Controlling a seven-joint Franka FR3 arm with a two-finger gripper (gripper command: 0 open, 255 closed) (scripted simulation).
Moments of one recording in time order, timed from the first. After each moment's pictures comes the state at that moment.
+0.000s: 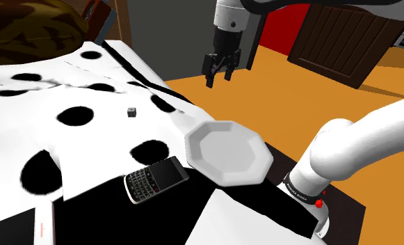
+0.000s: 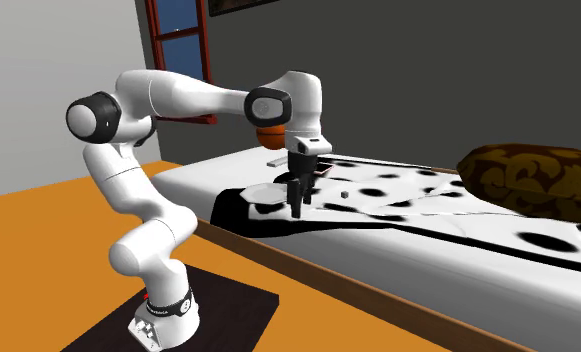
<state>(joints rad) 0.09 -0.52 0.24 -2.19 0.10 1.69 0.26</state>
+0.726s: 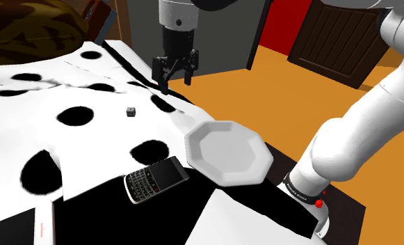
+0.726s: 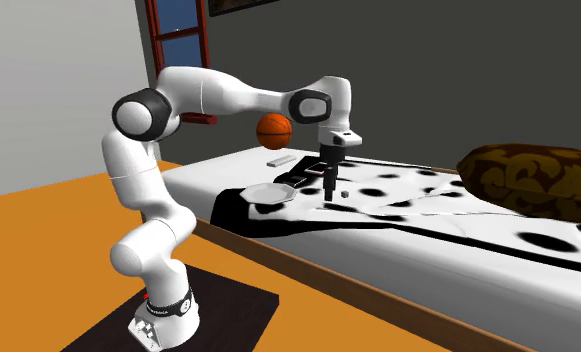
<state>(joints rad) 0.15 -0.19 0.43 -1.90 0.07 1.72 0.44</state>
